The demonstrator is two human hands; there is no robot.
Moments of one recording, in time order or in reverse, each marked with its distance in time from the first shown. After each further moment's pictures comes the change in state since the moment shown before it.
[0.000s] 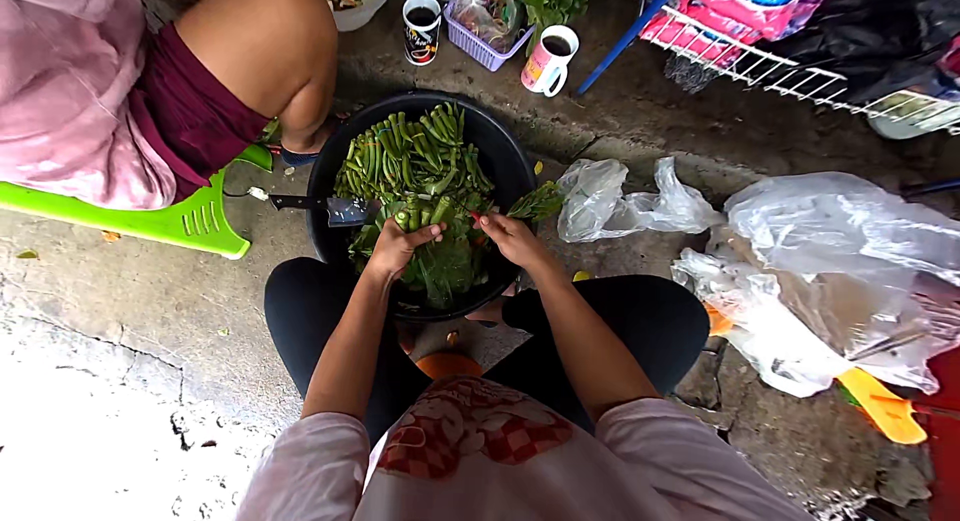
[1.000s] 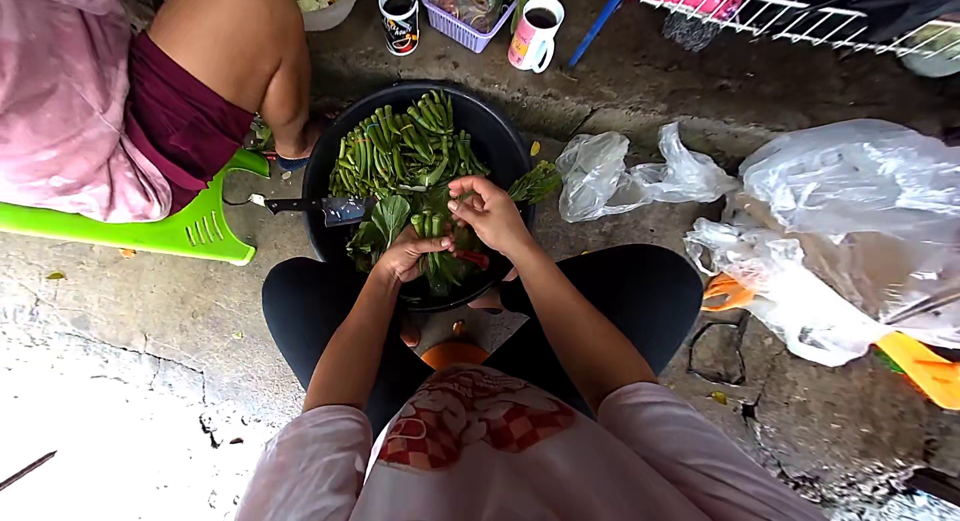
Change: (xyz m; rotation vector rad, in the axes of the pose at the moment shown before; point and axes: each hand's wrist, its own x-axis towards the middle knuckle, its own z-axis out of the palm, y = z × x) left_hand 0.002 -0.031 0.013 -0.167 -0.235 -0.278; right_hand -0.006 -0.064 0.009 0.343 0.153 -0.089
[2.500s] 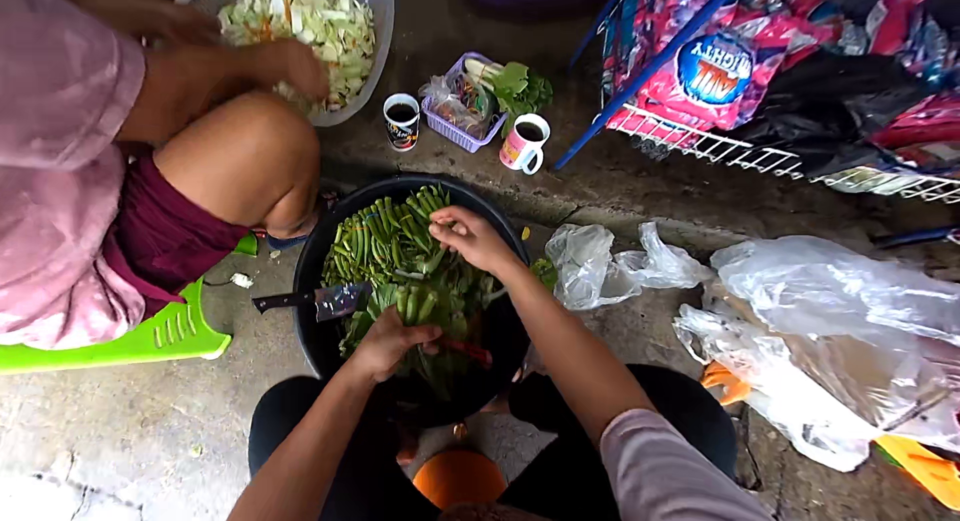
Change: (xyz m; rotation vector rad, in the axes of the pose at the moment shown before) left_hand 0.013 0.108 0.007 0.279 0.160 -0.094; right_hand 0.155 -0.027 -0.022 -0.211 -0.132 -0.002
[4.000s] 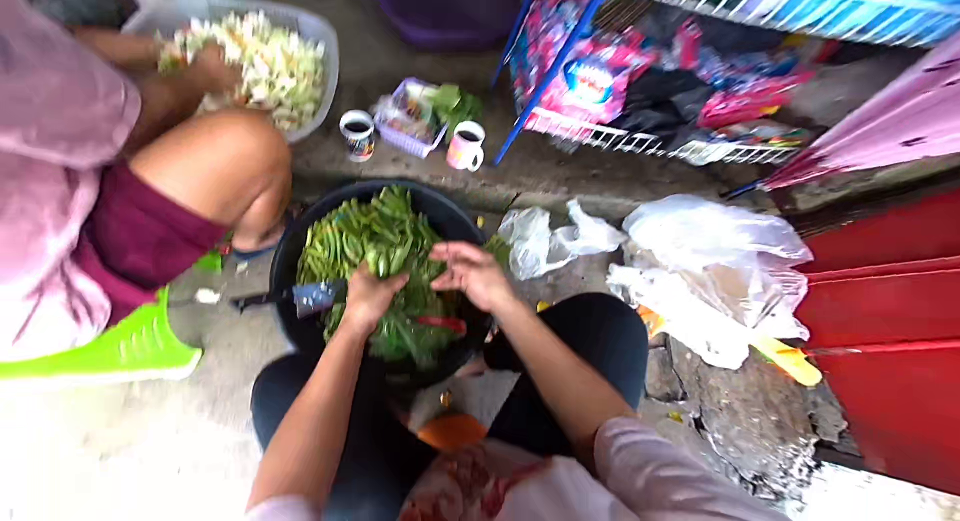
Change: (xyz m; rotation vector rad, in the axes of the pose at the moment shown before) left_hand -0.012 -0.005 -0.005 0.338 0.277 0.221; right_hand -0.132 -0.027 0.043 0.564 0.288 0.257
